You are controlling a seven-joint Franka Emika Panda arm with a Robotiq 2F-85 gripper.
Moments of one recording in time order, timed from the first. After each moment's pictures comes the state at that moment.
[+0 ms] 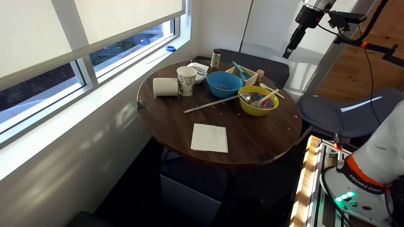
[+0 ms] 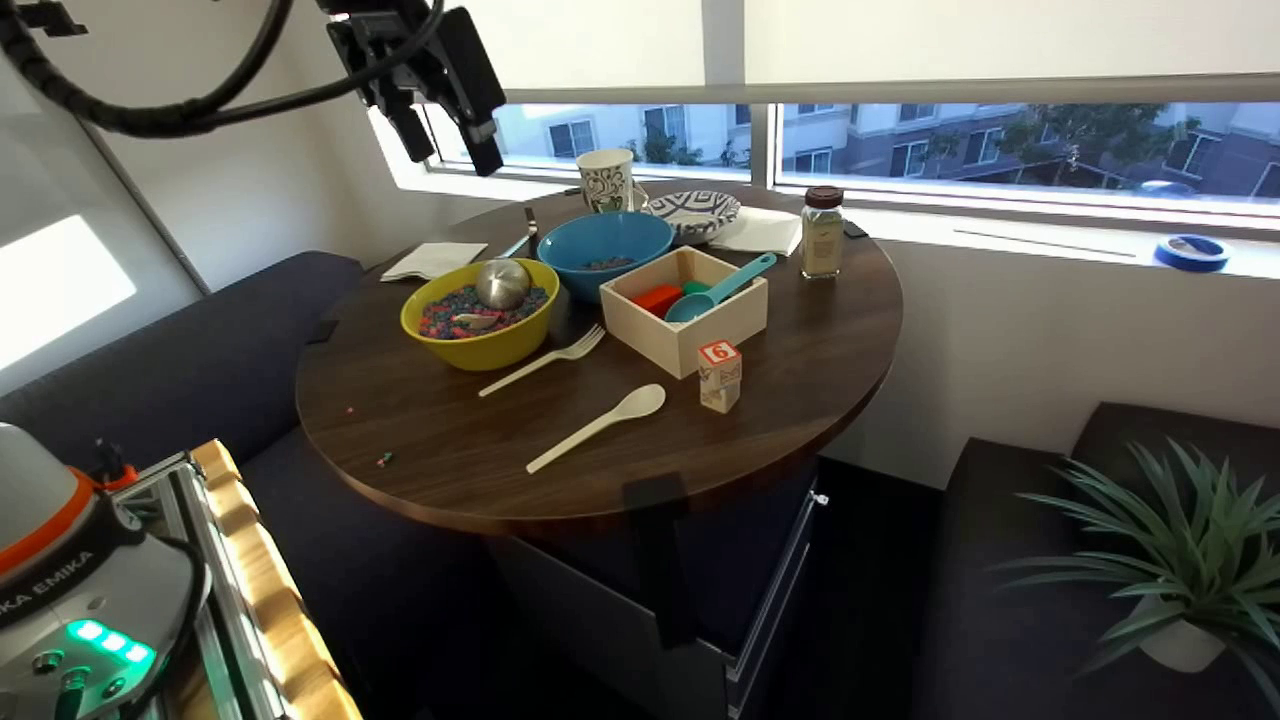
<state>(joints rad) -0.11 -0.53 -0.29 -2.38 -0.09 2.01 -0.46</state>
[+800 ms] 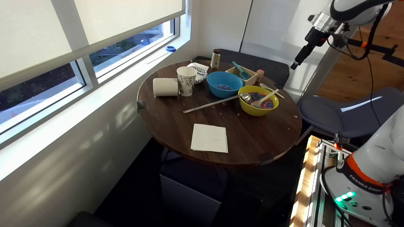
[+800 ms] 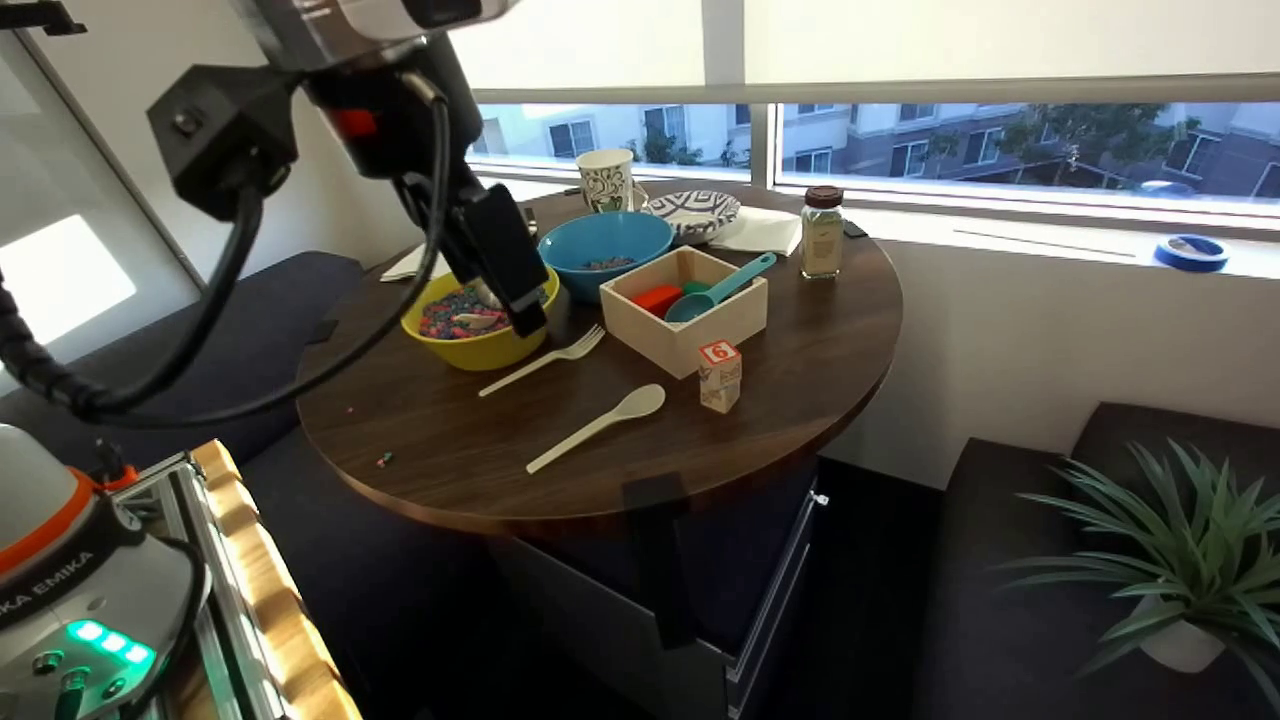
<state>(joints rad) -0.21 -0.45 -0.48 -2.47 -0.08 2.18 -0.53</state>
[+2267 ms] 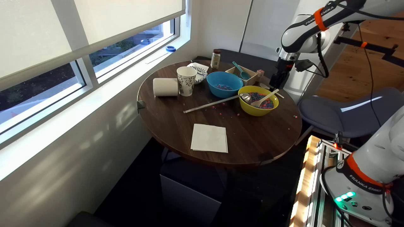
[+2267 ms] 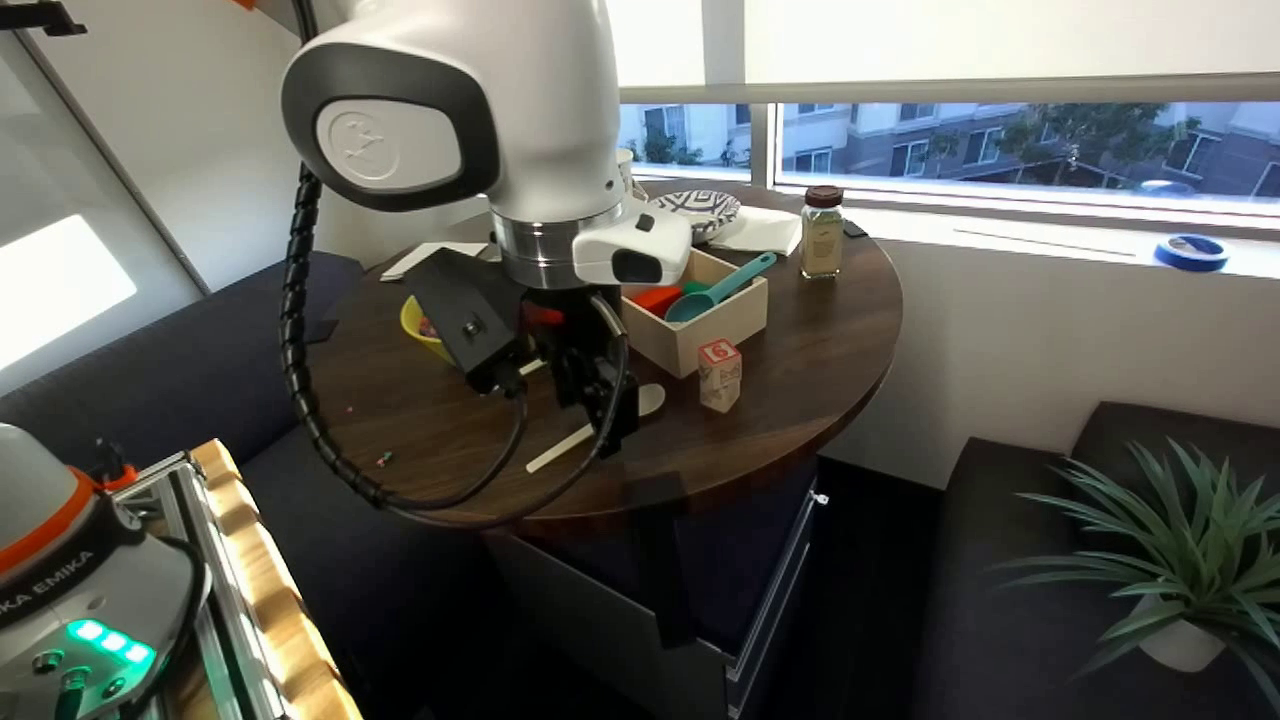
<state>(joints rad) -0.25 0.05 -0.38 -2.36 0.08 2.33 -0.51</state>
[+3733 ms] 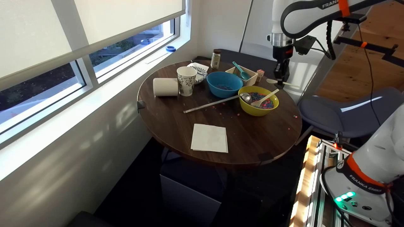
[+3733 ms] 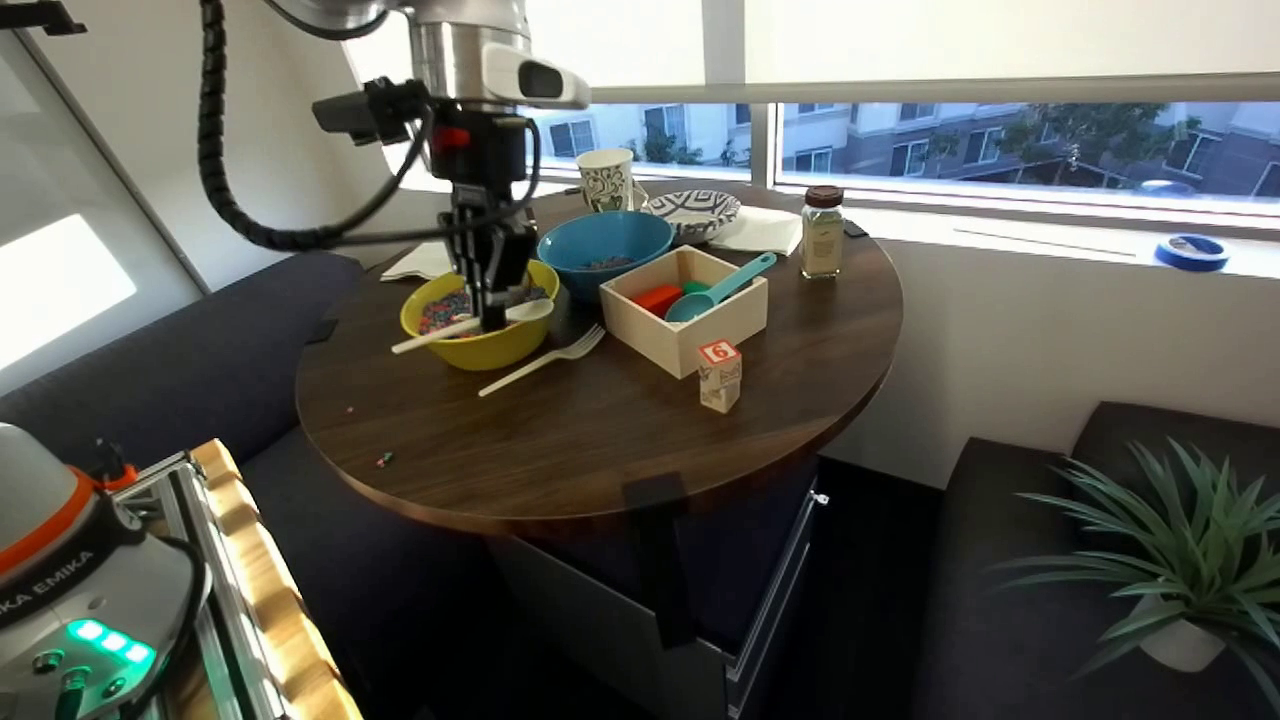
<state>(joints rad) -0.18 -0.16 -0.16 -2.31 -0.26 1.89 -0.19</state>
